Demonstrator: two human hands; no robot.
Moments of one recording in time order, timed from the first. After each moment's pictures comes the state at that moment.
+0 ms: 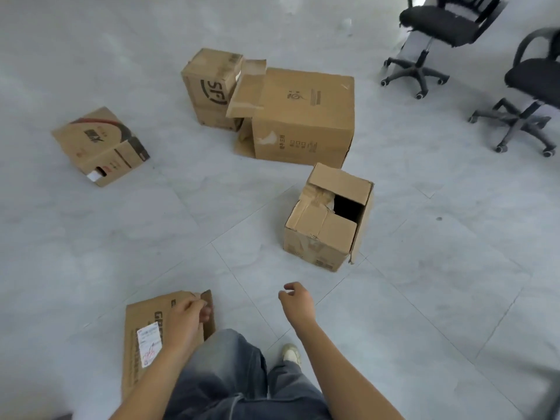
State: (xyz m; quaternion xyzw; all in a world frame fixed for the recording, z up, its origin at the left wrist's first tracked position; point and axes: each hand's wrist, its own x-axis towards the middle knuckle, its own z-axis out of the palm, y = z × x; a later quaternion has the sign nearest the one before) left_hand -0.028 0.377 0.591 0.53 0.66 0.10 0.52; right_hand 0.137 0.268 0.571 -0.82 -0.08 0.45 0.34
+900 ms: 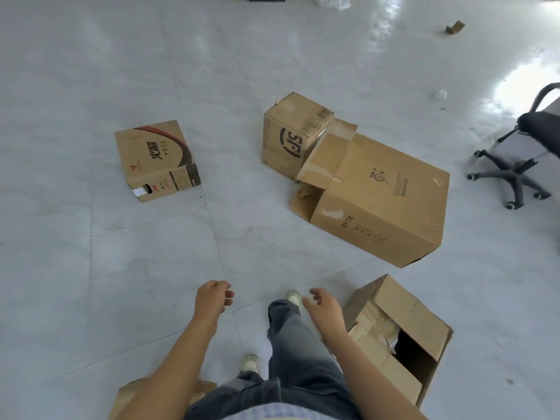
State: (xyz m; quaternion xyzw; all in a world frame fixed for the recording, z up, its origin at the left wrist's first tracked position) left_hand 0.110 0.769 0.600 0.35 0.68 0.18 0.61; right_hand 0.292 0.661 0.588 -0.84 -0.26 0.41 0.23
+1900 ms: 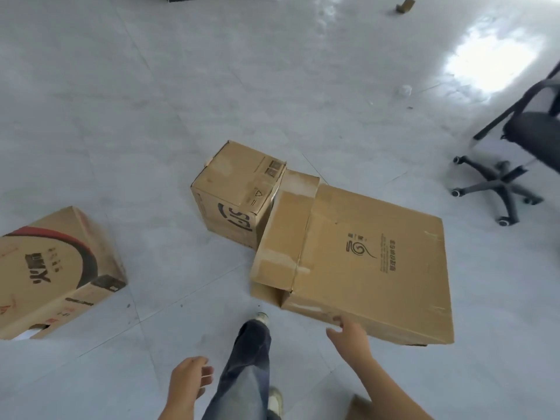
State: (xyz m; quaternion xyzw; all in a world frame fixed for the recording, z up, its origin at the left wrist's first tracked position) left_hand 0.414 1.111 0.504 0.32 0.74 0.05 0.60; right_hand 0.674 0.983 0.520 -0.89 -0.17 0.41 0.11
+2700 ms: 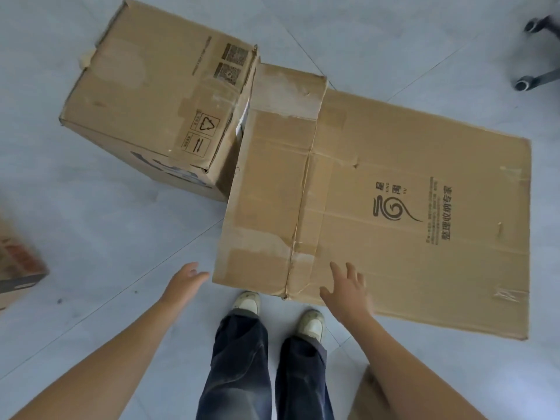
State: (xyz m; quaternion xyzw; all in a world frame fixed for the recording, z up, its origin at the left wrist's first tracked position) left_hand 0.597 1.302 0.241 0.50 0.63 -0.19 0.56; right_hand 0.800 1.106 0.291 -0.87 -0.23 0.43 -0.08
